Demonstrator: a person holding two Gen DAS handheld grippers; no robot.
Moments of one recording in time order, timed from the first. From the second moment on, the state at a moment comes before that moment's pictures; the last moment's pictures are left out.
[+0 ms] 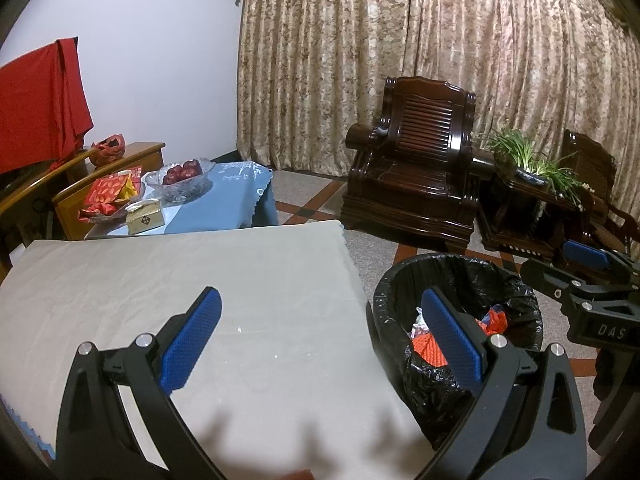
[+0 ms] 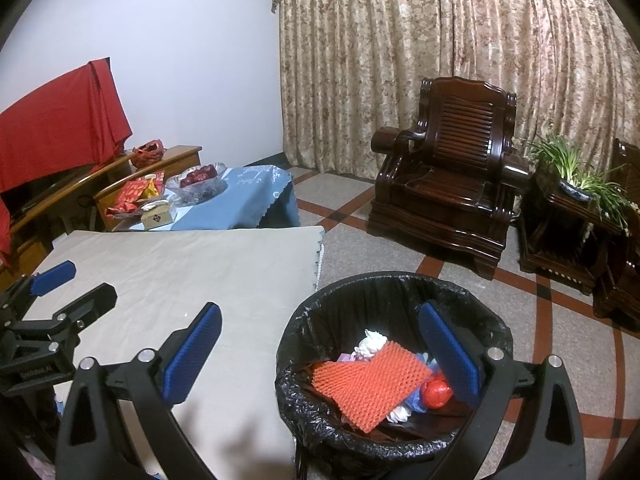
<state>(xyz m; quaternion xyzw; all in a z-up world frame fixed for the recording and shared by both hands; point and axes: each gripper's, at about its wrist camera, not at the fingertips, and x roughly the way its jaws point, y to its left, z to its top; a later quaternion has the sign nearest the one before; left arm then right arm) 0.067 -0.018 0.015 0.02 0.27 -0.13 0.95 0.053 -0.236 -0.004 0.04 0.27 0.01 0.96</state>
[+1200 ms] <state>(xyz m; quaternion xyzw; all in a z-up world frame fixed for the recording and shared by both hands) 0.066 -0.017 0.015 0.02 0.27 -0.13 0.95 0.054 -0.236 -0.002 0.04 0.28 0.01 0.96</state>
